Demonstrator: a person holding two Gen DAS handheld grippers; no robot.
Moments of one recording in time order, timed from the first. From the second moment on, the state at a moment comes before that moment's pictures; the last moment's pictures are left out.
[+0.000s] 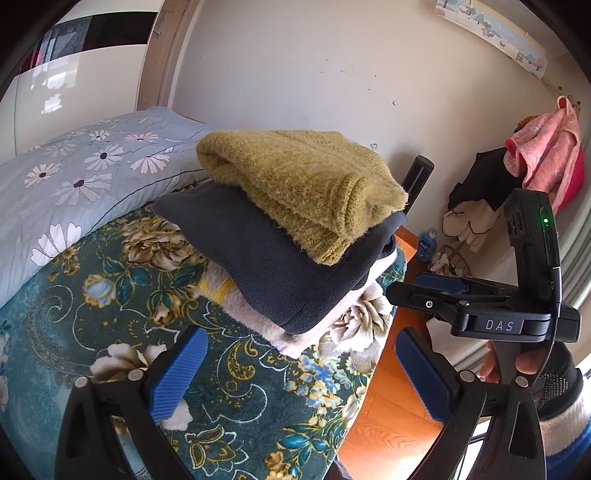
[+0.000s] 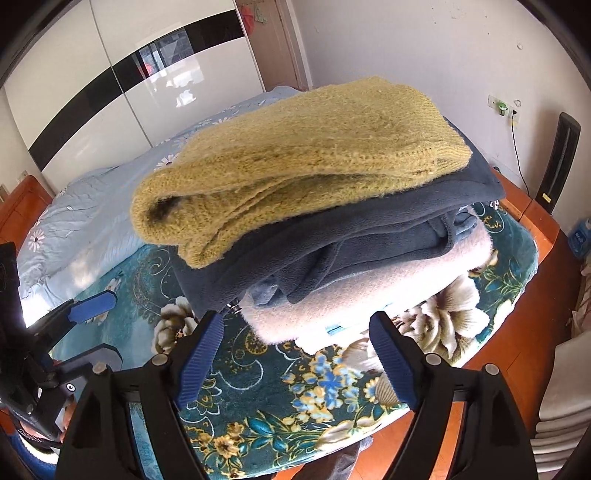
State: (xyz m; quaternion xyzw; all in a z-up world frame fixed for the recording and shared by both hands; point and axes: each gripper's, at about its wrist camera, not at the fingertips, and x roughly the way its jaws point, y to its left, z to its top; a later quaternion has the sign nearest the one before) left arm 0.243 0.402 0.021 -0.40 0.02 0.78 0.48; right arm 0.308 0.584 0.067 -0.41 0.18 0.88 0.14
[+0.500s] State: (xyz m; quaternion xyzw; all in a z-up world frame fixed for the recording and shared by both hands) left arm 0.244 0.386 0.029 -0.39 0.02 0.81 0.44; right arm 0.300 0.551 0.067 -0.42 0.15 0.88 0.14
